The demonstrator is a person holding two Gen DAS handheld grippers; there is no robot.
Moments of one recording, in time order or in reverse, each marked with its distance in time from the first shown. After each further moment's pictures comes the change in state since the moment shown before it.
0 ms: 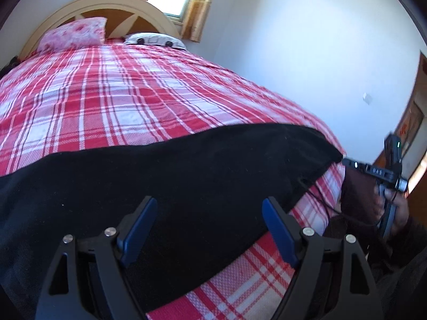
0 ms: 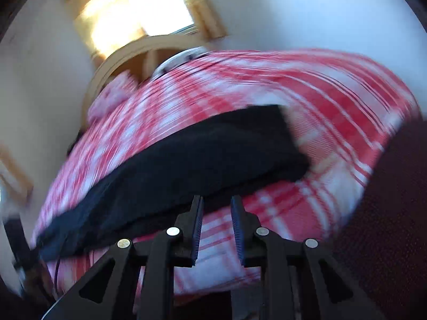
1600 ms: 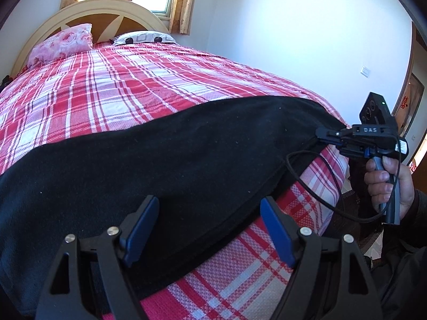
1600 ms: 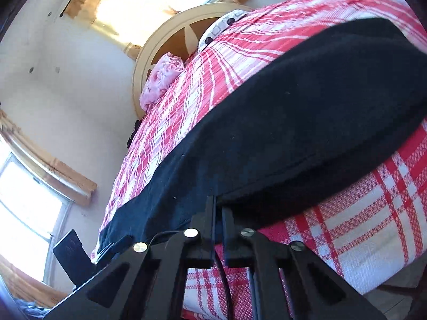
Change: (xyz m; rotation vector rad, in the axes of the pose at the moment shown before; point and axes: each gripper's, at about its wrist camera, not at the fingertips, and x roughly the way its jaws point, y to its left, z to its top) left arm 0.016 -0.017 -0.016 0.072 0.038 0.029; right arm 0.071 0.062 -0.023 0.240 0.143 0.400
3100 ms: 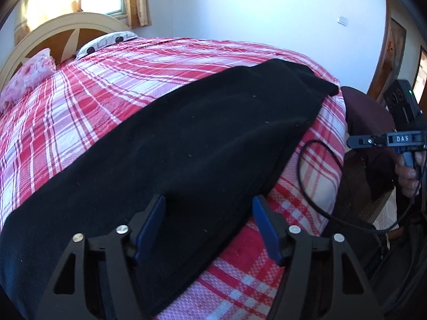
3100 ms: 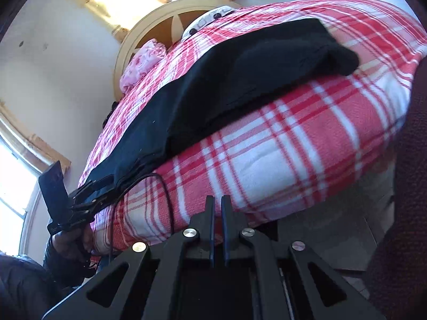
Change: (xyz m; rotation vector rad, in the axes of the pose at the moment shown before) left arm 0.035 -0.055 0.019 0.258 0.127 -0.006; right arm -0.074 -0.039 -0.042 -0.089 0.067 -0.162
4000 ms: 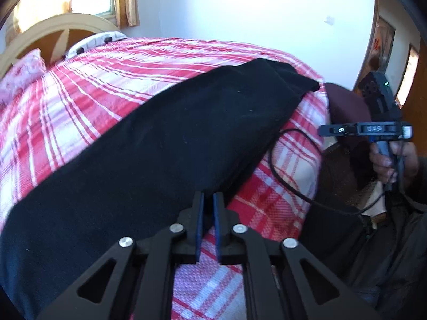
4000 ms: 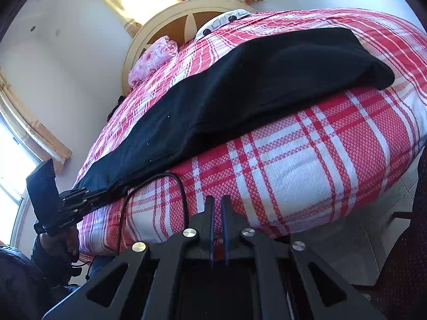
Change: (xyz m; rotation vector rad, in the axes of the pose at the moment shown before) left arm -0.018 0.004 -0.008 0.030 0.011 -0.035; right arm 0.019 0.027 0.001 -0.072 -0.027 -0.001
